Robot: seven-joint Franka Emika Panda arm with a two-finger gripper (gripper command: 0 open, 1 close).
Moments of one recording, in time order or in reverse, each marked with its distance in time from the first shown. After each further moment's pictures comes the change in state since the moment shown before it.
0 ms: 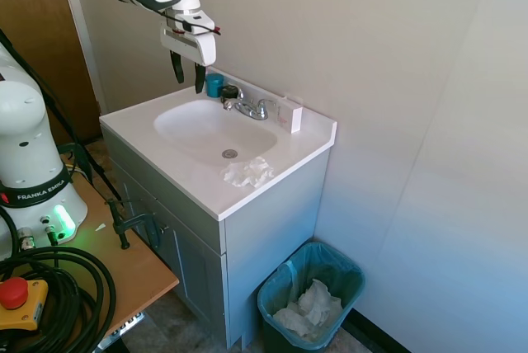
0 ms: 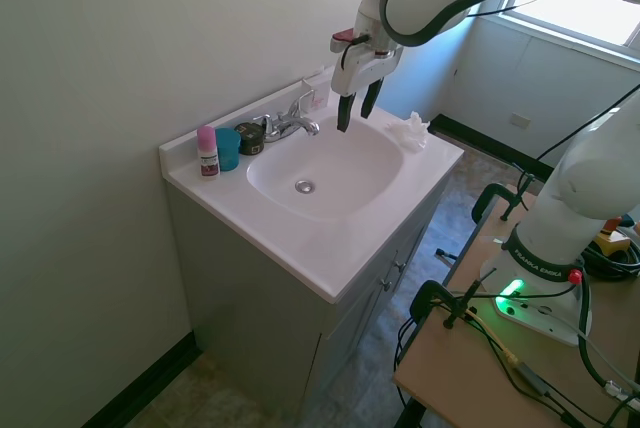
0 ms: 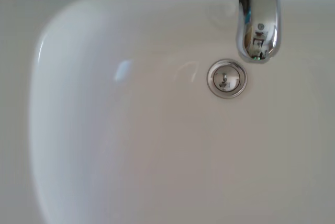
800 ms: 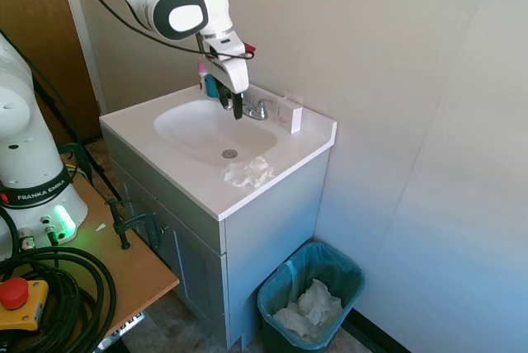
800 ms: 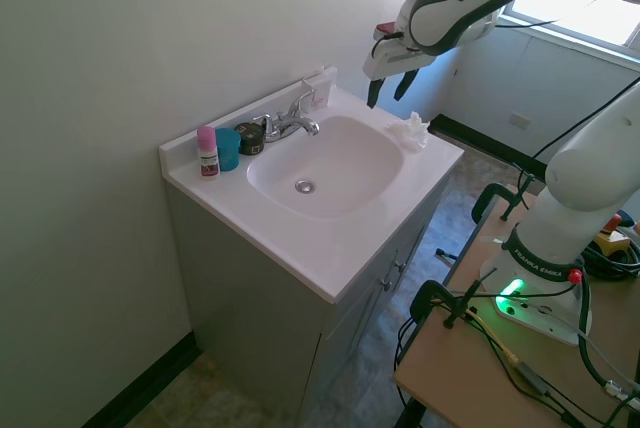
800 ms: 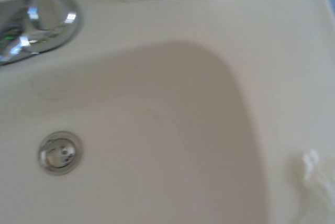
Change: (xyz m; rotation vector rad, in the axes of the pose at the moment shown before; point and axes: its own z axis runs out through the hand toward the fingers) arm 0.103 0.122 0.022 0.041 0.189 0.316
